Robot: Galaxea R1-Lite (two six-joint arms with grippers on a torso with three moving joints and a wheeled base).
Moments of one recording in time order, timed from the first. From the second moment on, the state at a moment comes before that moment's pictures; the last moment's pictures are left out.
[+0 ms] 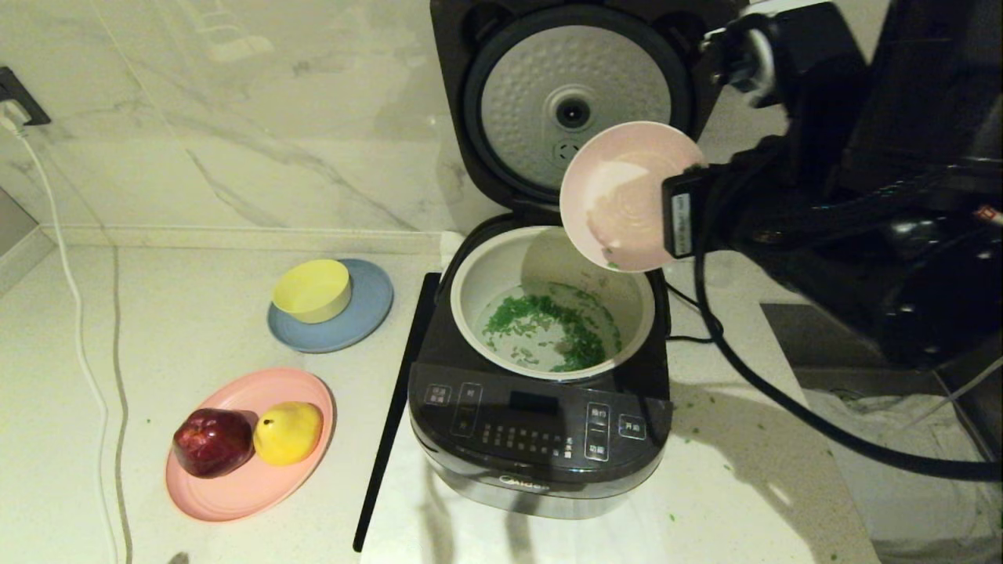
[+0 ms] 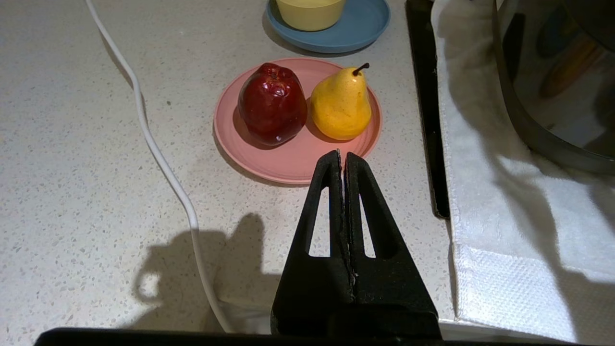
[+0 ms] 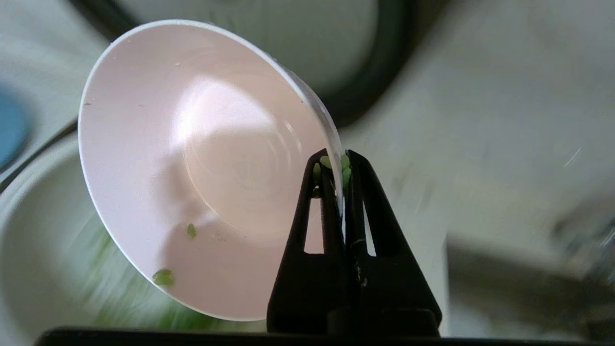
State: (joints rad) left arm 0.01 0.00 0.00 -0.01 0.00 0.00; right arm 0.86 1.58 -1.27 -0.31 -0.81 -0.15
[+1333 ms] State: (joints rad) left arm 0.01 0.00 0.00 -0.01 0.00 0.00; right arm -0.02 1.58 -0.87 0.18 0.16 0.36
